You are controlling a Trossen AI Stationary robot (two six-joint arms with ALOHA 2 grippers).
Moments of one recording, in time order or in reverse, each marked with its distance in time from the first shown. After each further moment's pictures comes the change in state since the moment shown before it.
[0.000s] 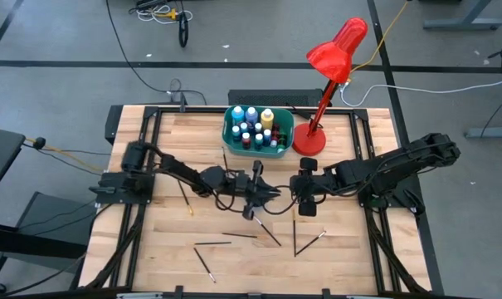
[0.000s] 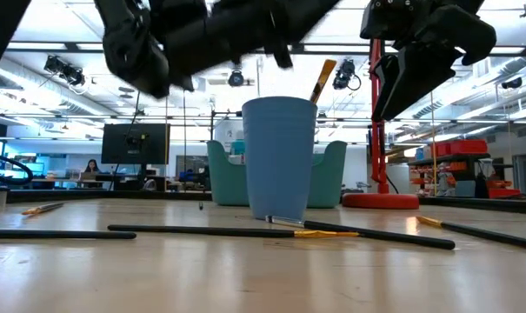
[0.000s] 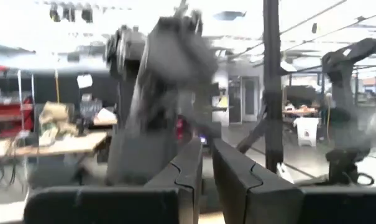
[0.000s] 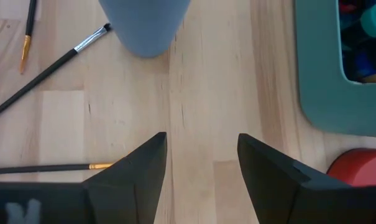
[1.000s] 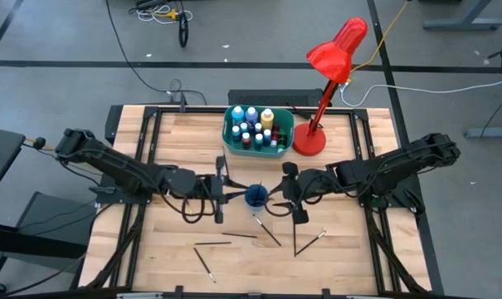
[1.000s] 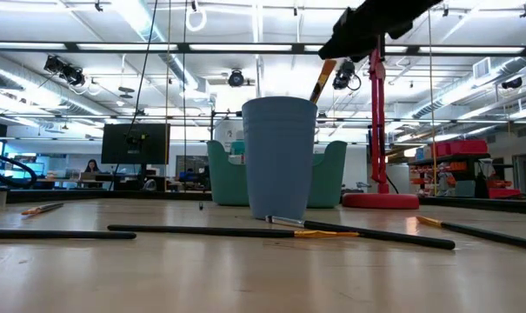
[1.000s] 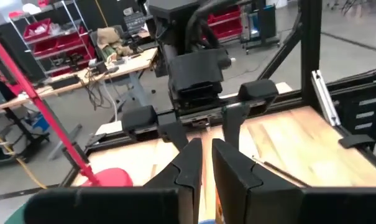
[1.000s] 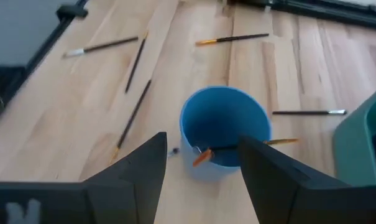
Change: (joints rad) left arm -0.215 -0.649 0.000 -1.134 -0.469 0.197; right arm -0.001 0.000 0.001 0.439 -0.193 -0.184
